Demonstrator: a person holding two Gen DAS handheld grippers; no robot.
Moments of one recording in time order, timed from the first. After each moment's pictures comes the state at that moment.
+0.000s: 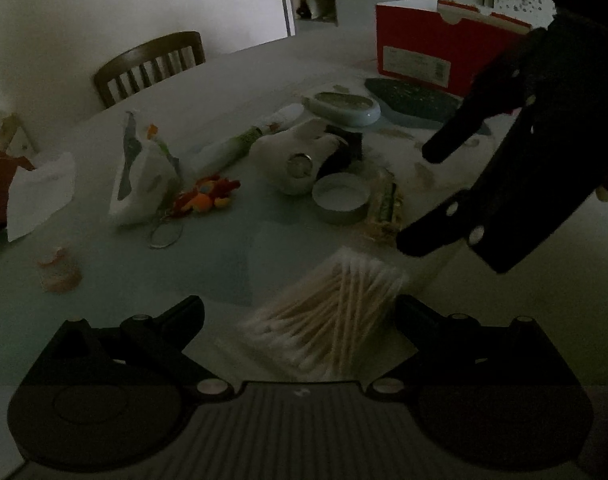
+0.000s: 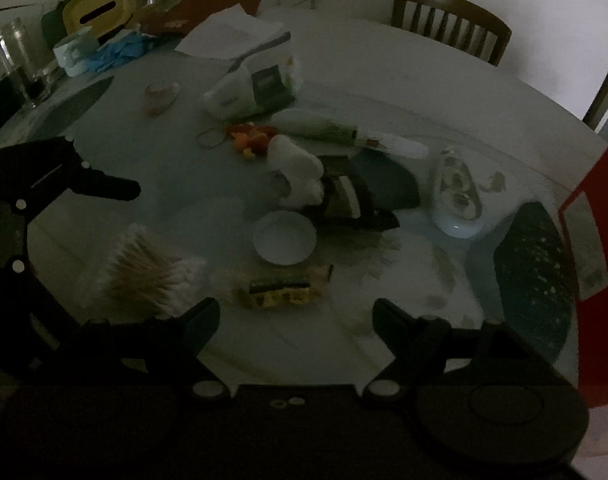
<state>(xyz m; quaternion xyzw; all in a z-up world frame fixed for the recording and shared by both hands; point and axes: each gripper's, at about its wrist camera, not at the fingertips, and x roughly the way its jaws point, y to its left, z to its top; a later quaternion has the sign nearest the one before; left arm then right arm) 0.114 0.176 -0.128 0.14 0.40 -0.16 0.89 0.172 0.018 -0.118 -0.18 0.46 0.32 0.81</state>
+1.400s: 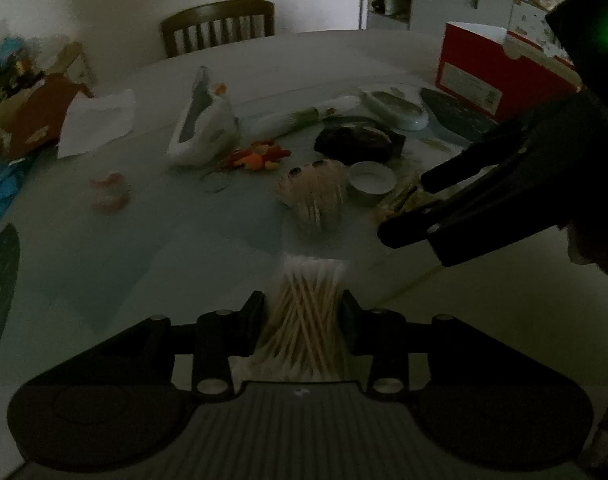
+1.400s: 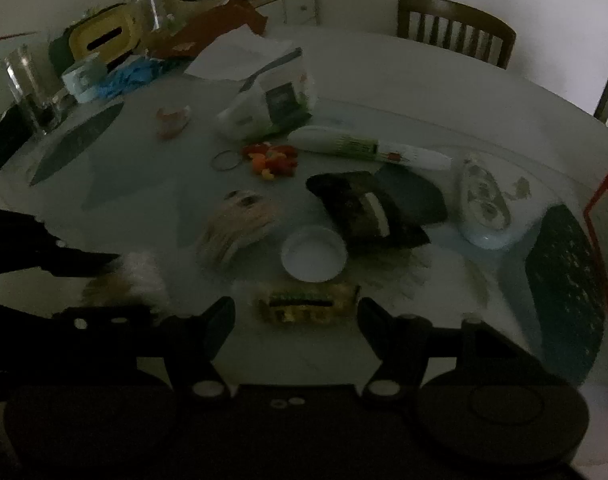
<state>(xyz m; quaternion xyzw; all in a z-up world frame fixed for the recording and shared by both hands) 0.086 0.188 -0.109 0.05 0.43 -0.07 0.90 0.172 0.027 -0.126 -0.14 0.44 0.34 0.82</state>
